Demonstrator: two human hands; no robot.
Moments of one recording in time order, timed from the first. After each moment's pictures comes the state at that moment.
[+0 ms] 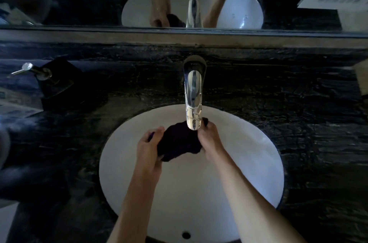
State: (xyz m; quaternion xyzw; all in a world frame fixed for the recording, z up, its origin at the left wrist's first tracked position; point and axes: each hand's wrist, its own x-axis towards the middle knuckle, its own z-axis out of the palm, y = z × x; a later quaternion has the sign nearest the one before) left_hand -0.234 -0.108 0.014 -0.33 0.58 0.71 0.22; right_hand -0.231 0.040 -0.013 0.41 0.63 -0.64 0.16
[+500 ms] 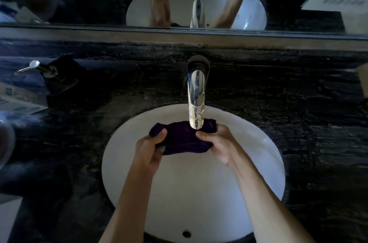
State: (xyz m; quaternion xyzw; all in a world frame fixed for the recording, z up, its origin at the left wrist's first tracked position) left_hand -0.244 -0.129 -0.005 -0.36 0.49 0.73 0.29; right_hand -0.208 0.076 -0.009 0.34 0.49 -0.78 0.18
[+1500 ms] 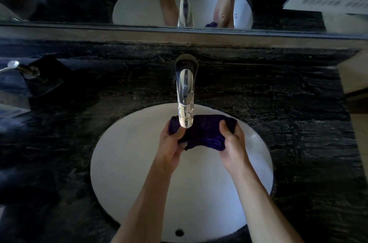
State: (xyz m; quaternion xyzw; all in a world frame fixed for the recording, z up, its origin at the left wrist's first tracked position) left_hand -0.233 -0.058 -0.024 -0.25 0.51 0.75 0.33; right_hand -0.182 0.100 -0.008 0.46 0.44 -0.77 -0.04
